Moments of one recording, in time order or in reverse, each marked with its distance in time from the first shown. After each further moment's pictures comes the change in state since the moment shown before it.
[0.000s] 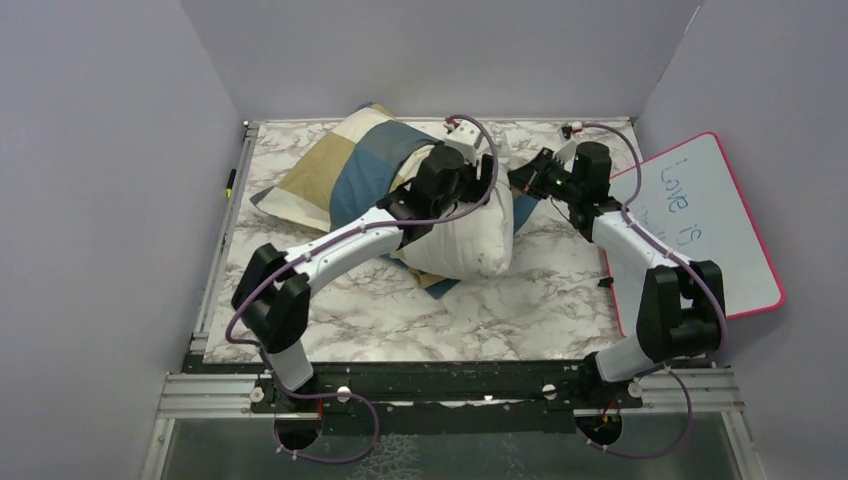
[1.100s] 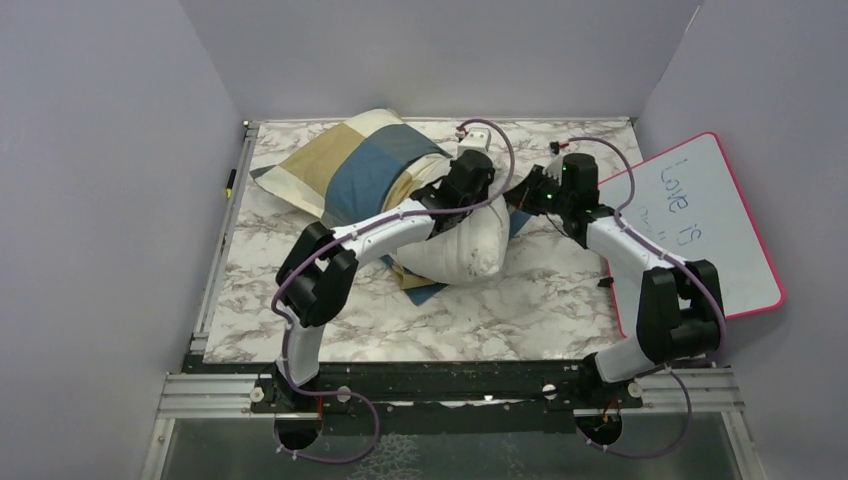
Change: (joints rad) left arm 0.015 0.247 0.204 -0.169 -0.064 -0.267; right arm 0.076 -0.020 -0.075 -0.097 0.185 -0.132
